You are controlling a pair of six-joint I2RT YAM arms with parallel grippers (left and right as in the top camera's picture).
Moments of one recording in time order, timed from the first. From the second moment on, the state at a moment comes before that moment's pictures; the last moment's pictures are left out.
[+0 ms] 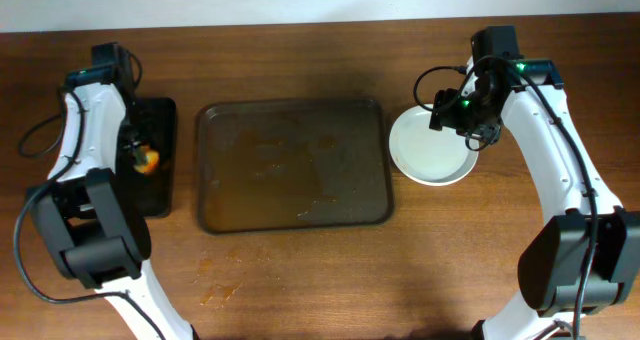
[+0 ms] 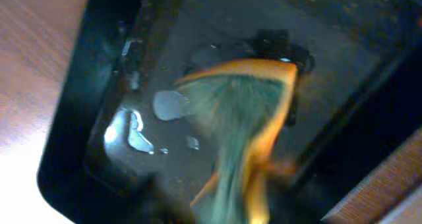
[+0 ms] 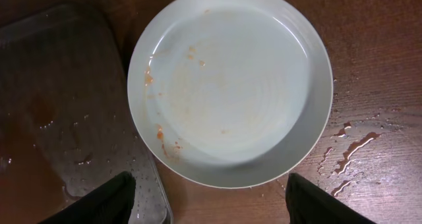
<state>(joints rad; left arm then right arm) 0.22 2.10 1.76 -1.09 -0.29 -0.27 0.02 1.82 1.60 -1.09 -0.10 0.29</state>
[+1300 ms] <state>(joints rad) 0.23 1.73 1.88 -1.19 -0.05 -0.30 0.04 0.77 1.13 -0.69 -0.06 0.08</state>
